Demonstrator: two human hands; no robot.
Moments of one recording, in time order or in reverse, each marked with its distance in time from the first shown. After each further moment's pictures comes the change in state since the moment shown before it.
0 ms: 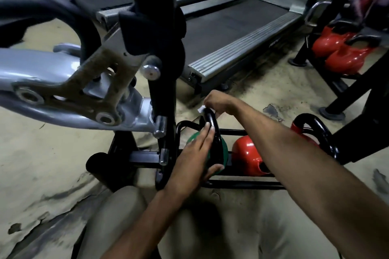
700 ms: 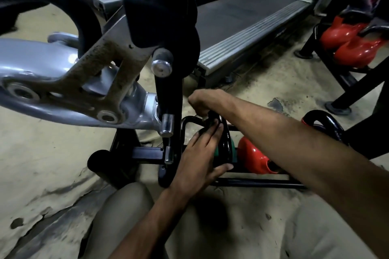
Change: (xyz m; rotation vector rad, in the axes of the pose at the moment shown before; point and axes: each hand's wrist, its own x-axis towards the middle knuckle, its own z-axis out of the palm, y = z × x) left_hand 0.001 -0.006 -0.005 -0.011 0.080 0.089; right_hand 0.000 -0.079 0.016 -0.815 -0.152 0.026
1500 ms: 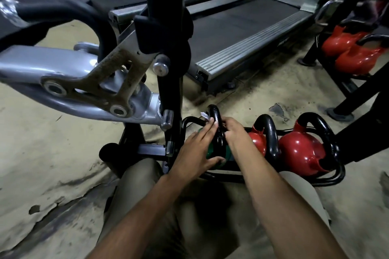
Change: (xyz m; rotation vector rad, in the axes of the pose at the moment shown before) left_hand 0.001 0.002 0.002 0.017 -0.043 -0.087; right_hand 0.038 0.043 0.200 2.341 0.063 0.359
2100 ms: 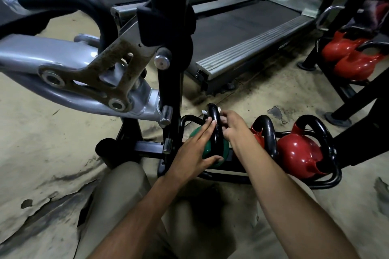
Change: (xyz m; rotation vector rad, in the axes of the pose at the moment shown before) left_hand -0.006 -0.002 0.008 -0.132 0.018 -0.019; right_hand -0.093 -0.041 0.042 0.063 0.099 -0.056
